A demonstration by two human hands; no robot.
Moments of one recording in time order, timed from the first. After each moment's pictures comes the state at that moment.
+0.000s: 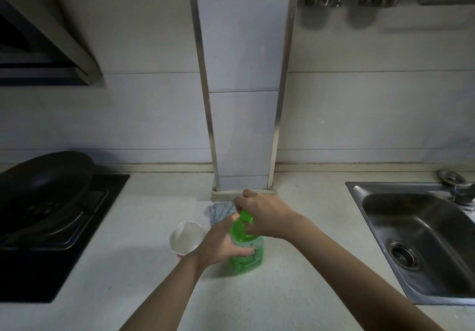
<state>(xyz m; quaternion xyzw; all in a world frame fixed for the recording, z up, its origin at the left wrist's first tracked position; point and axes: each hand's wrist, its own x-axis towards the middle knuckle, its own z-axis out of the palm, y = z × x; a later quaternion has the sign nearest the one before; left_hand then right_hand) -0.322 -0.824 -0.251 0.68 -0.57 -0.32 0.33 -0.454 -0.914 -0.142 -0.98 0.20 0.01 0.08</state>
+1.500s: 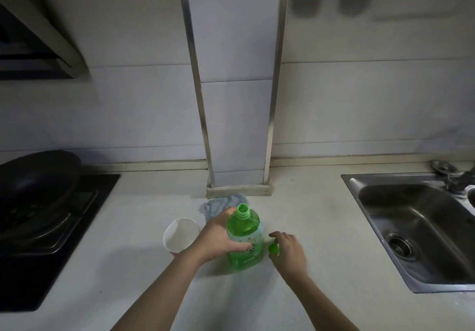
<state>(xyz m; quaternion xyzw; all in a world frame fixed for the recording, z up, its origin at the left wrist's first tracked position) -0.320 -0.826 -0.263 0.69 -0.56 -0.32 0.33 -0.515 -0.913 -0.363 -0.82 0.51 -0.17 0.19</state>
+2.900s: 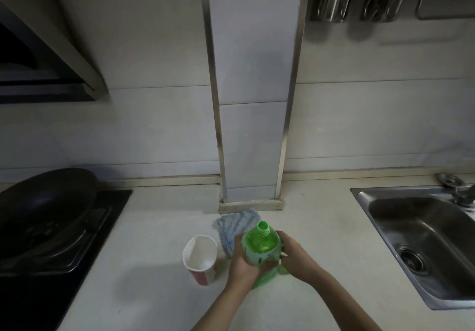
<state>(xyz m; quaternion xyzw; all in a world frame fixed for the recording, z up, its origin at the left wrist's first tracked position) -0.359 -0.825 -0.297 0.72 -0.34 -0.33 0.51 -0.486 -0.907 -0.267 -0.74 0.39 -0.16 0.52</state>
